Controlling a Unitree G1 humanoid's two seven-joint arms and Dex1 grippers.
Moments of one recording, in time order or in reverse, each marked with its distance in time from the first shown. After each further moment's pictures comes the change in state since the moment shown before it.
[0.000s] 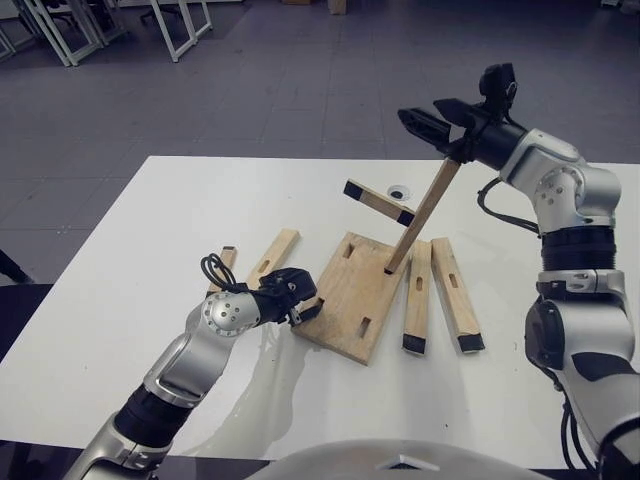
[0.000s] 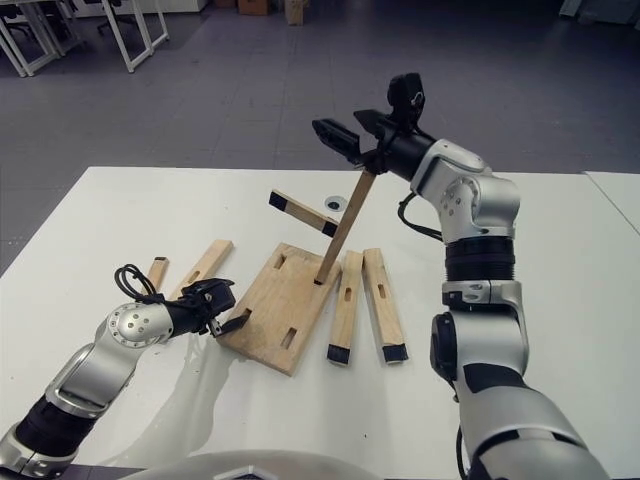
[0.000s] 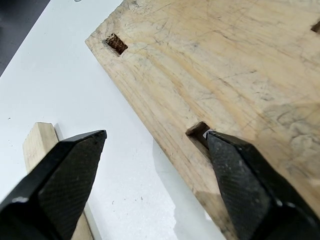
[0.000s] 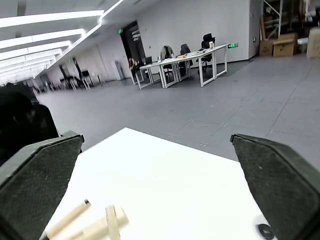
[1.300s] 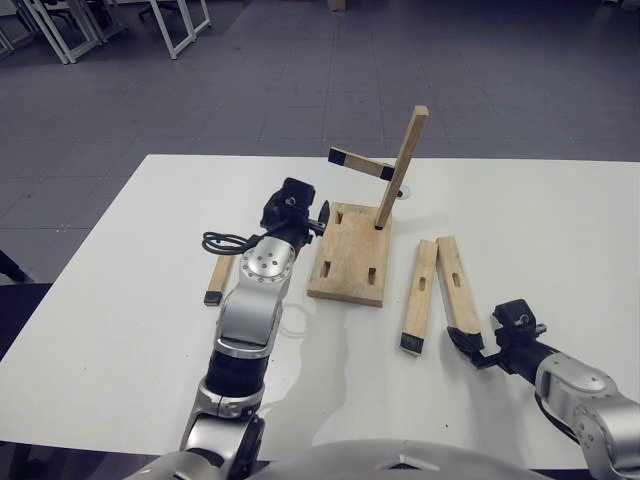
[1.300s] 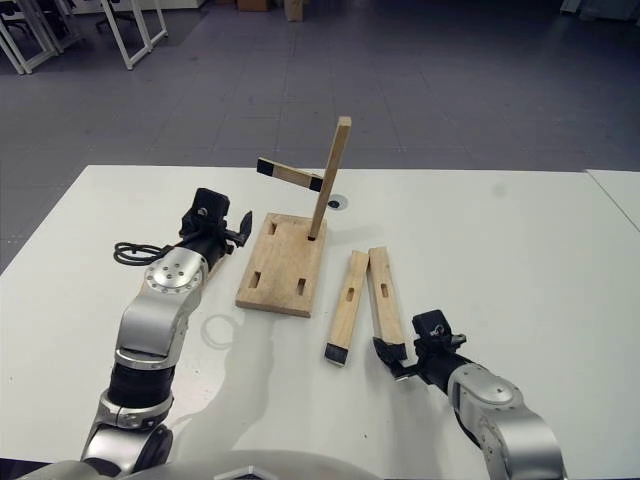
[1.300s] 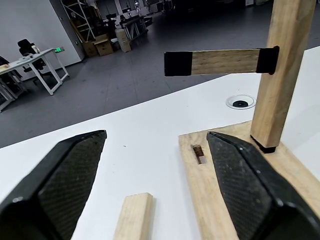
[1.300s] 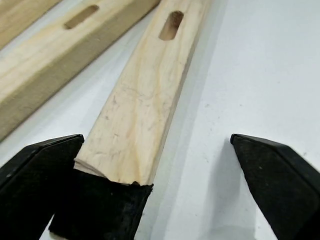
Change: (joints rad) left arm -0.230 -0.498 0.233 0.043 0.010 0.207 0.580; right arm 1.278 -0.163 0.094 -0.988 -0.246 0.163 -0.292
